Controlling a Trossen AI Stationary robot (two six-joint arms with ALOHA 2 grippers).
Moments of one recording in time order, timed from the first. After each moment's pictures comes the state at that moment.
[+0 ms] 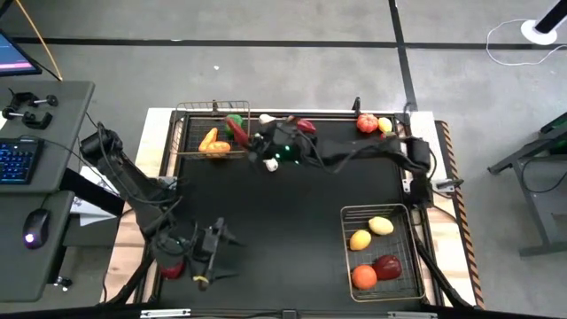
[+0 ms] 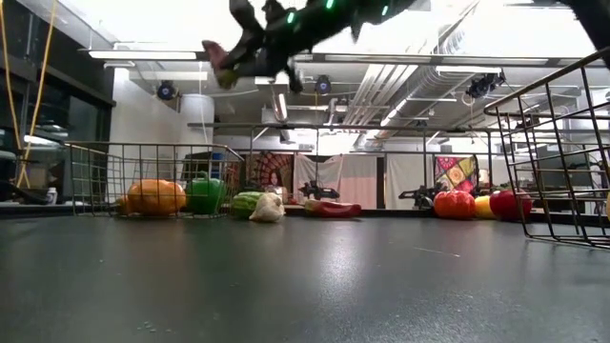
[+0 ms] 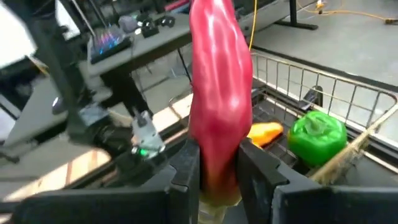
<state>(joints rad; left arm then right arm) -0.89 1.30 0.77 0.20 -0.70 -0.45 -0.12 1.99 1.59 0.14 0.22 0.39</state>
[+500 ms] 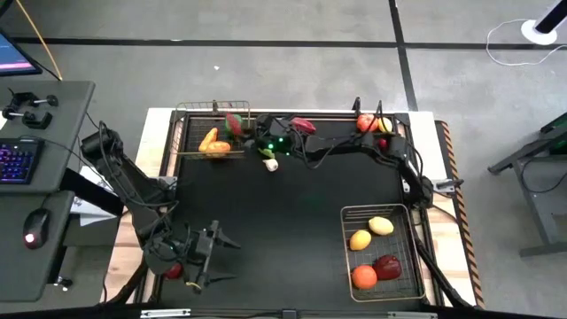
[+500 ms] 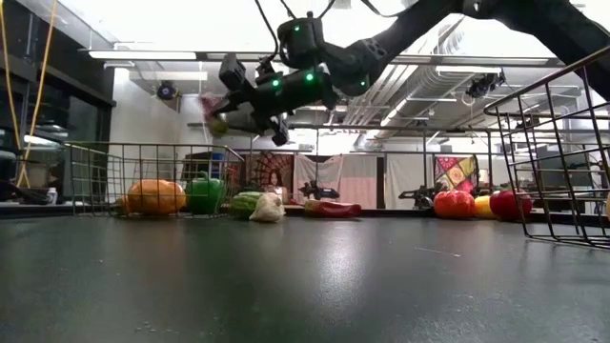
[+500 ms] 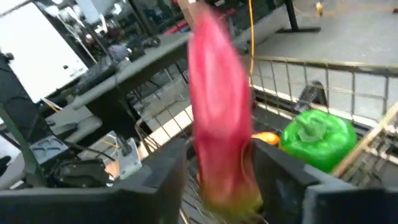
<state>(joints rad) -0.94 1.30 0.77 0.20 -0.78 -0.50 -0.24 2.20 1.59 0.47 0.12 0.48</state>
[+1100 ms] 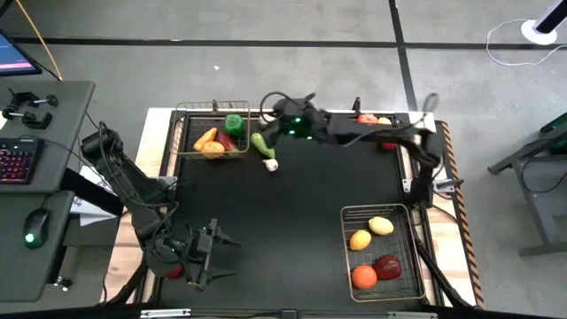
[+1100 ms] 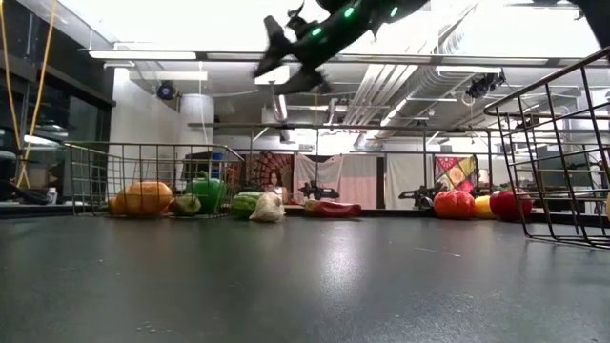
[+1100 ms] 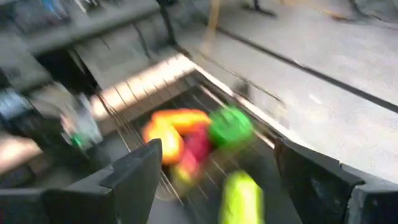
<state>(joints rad) -0.95 1.30 0.77 0.12 -0.82 -0.56 -0.26 1.86 1.59 -0.14 0.19 0.28</state>
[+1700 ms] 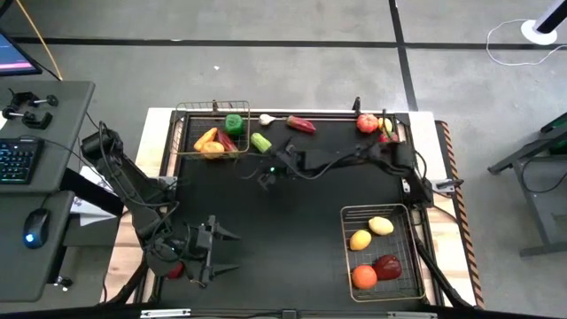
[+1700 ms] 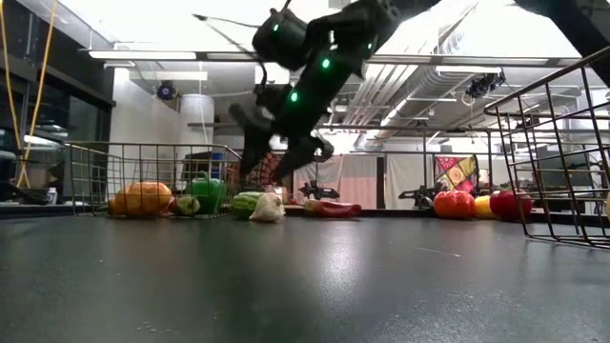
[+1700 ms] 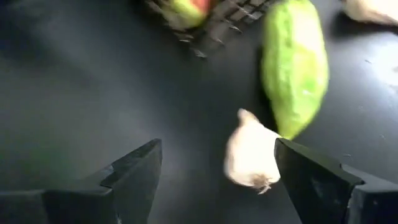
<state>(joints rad) -0.95 1.30 0.77 0.15 -0.90 -0.57 -0.09 2.14 1.59 -0.32 0.34 0.49</state>
